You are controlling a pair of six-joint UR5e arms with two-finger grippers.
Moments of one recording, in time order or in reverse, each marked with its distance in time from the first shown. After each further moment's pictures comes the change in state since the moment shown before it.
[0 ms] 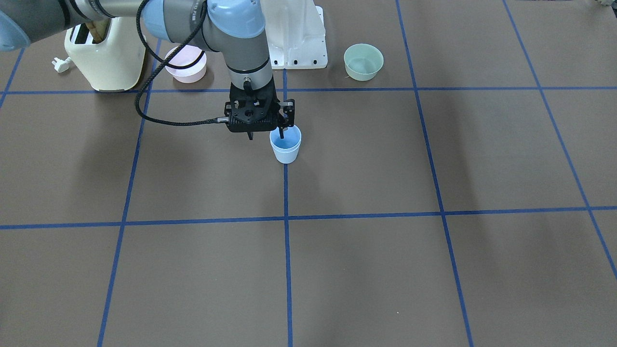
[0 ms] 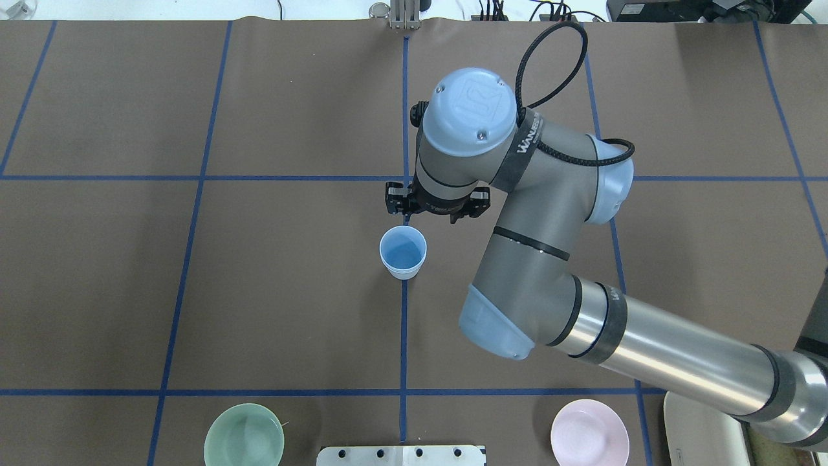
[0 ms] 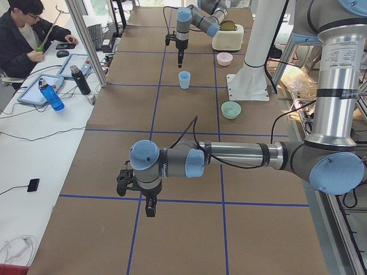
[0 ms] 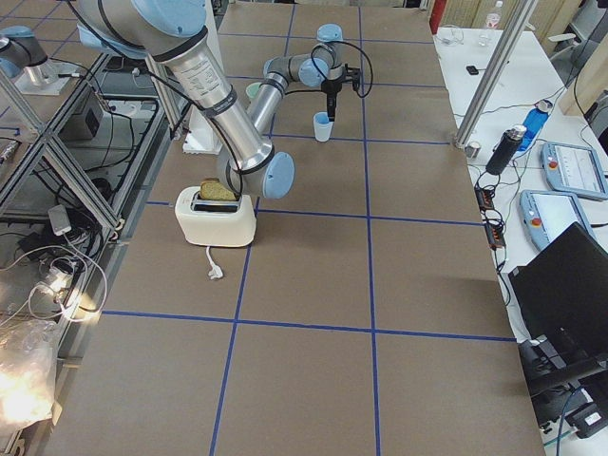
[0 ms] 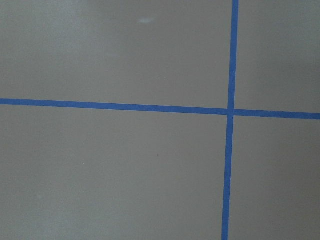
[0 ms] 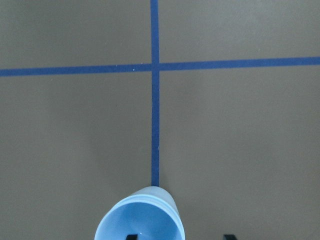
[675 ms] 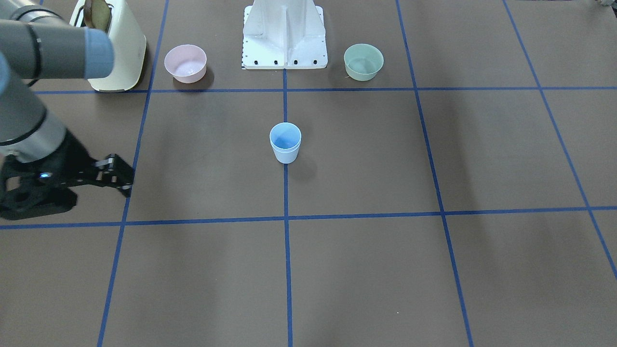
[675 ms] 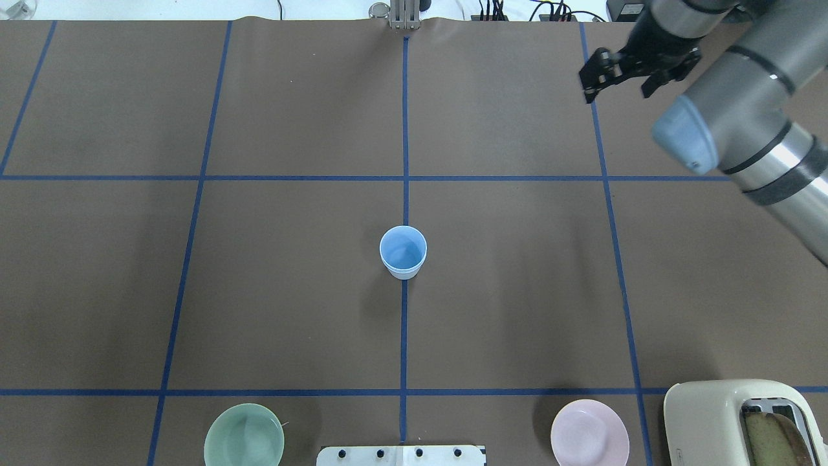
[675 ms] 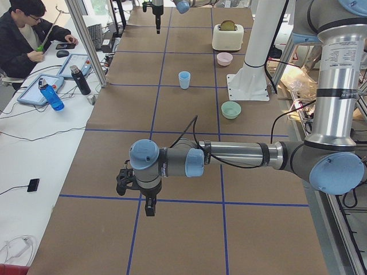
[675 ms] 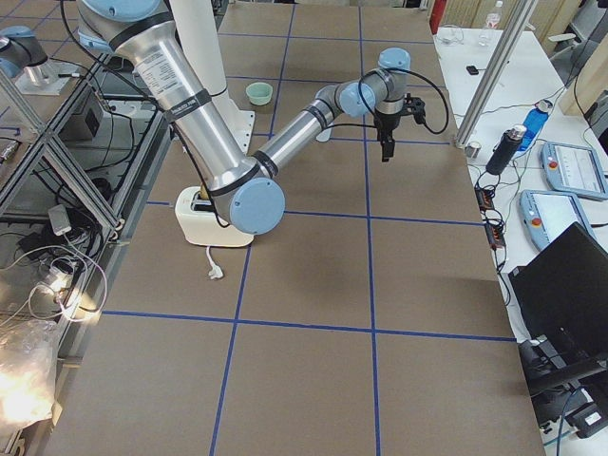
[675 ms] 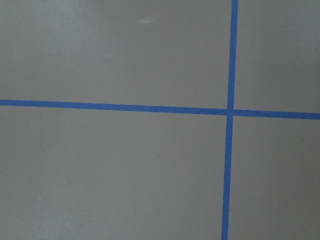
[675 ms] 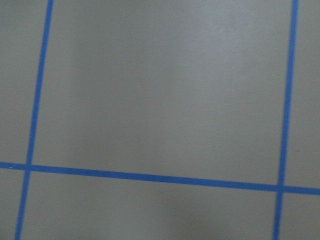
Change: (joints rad) left arm 0.000 -0.001 -0.005 0.001 -0.002 0.002; right arm 0.513 -0.253 -0.036 -0.004 0.292 -0.699
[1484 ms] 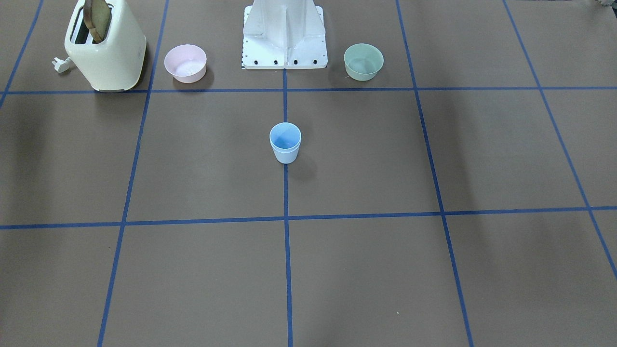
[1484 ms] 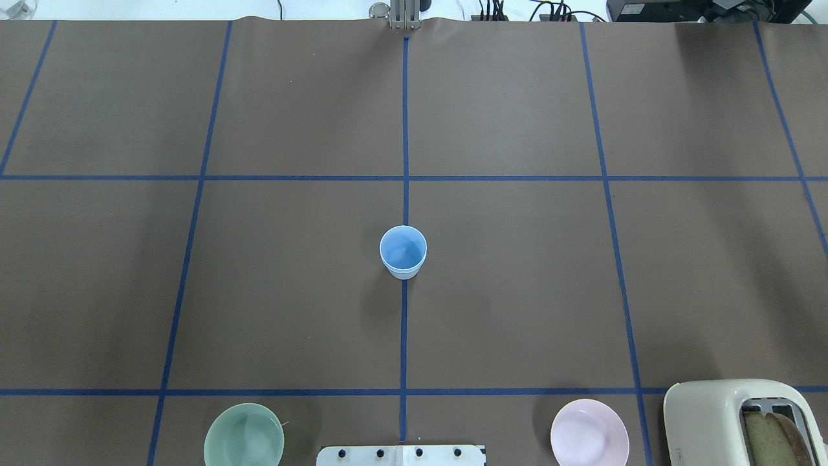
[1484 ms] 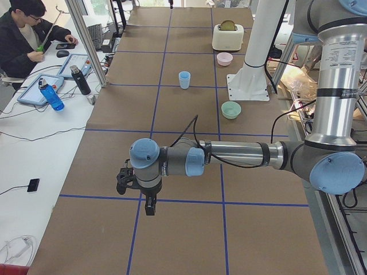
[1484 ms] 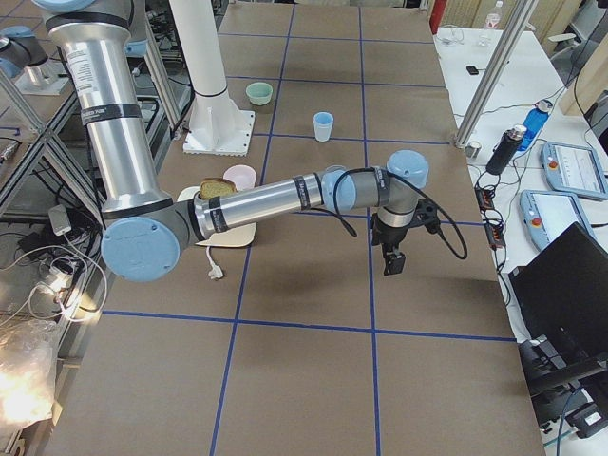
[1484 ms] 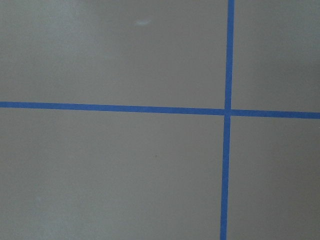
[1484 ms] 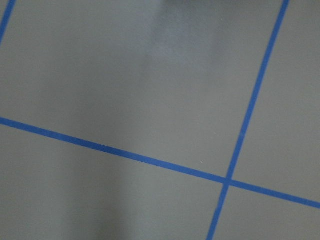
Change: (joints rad) left arm 0.001 0.002 -0.003 0.001 0.000 0.008; right arm 0.345 -0.411 -0.048 0.007 0.032 -0.585
